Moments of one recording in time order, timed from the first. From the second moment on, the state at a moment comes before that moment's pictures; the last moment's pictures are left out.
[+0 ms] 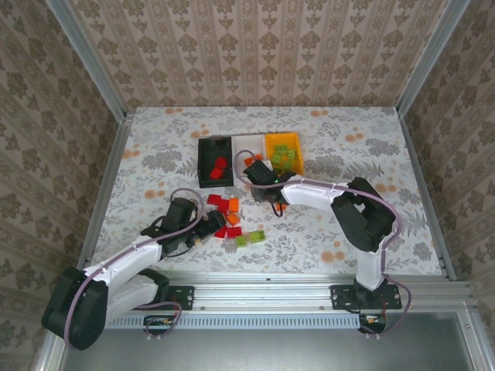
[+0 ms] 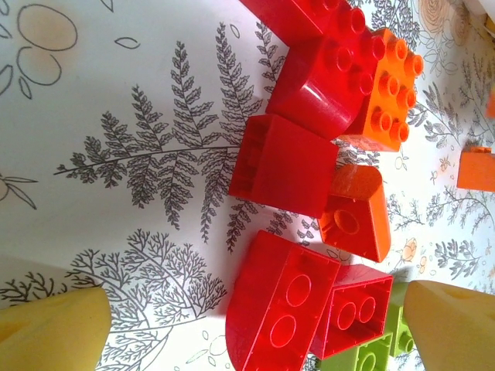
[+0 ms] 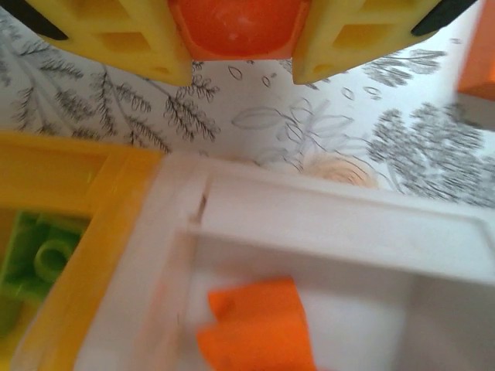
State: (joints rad) left arm -0.52 1.01 0.33 -0.19 0.24 -0.90; right arm 0.74 1.90 1.27 -0.38 0.32 0.46
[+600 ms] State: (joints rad) left arm -0.42 0.89 0.32 -0.23 0.30 -0.85; right arm 0.63 2.28 1.89 -0.49 0.33 0.26
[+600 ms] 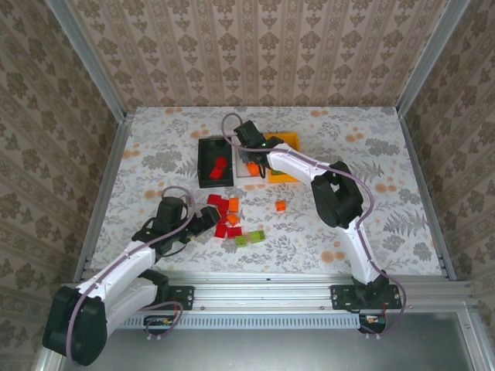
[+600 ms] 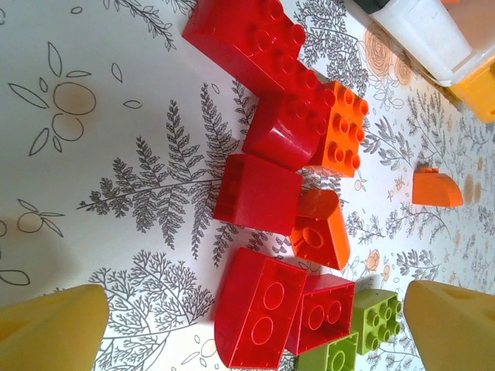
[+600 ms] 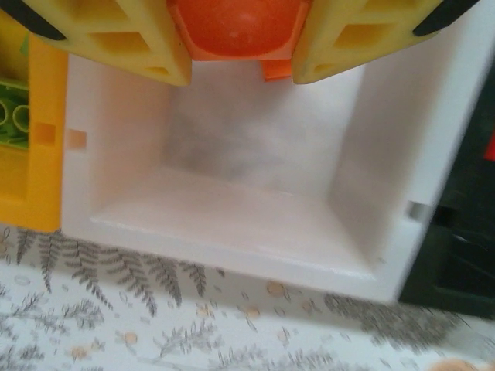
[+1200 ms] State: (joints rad) left arm -0.51 1.00 0.39 -0.33 0.25 -0.76; right arm 0.68 2.02 1.70 -0.44 0.34 0.24
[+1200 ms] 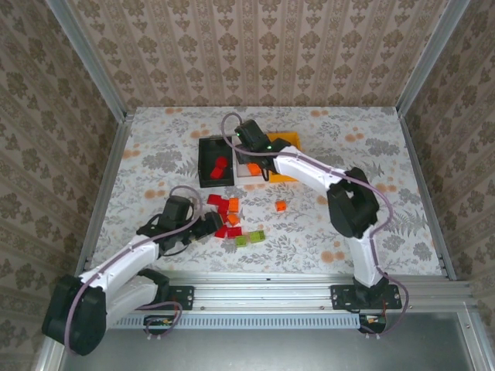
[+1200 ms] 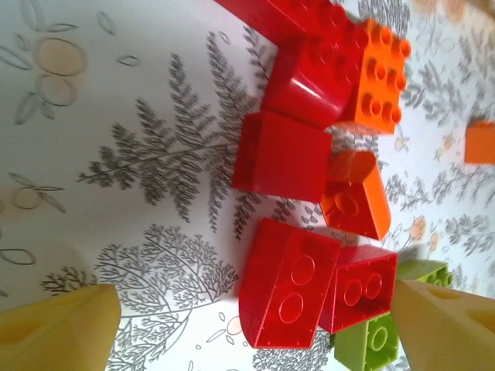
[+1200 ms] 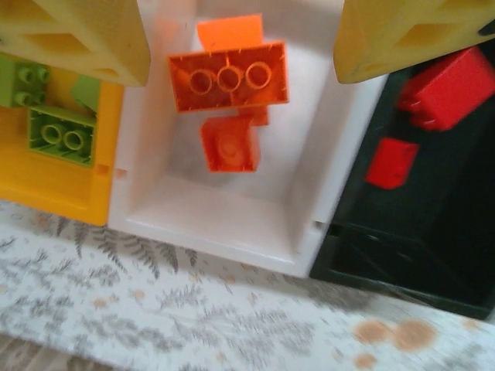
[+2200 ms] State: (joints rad) left arm -0.67 1.23 0.52 -0.37 0.06 -0.62; right arm 0.72 1.53 1.04 -0.32 0.34 0.42
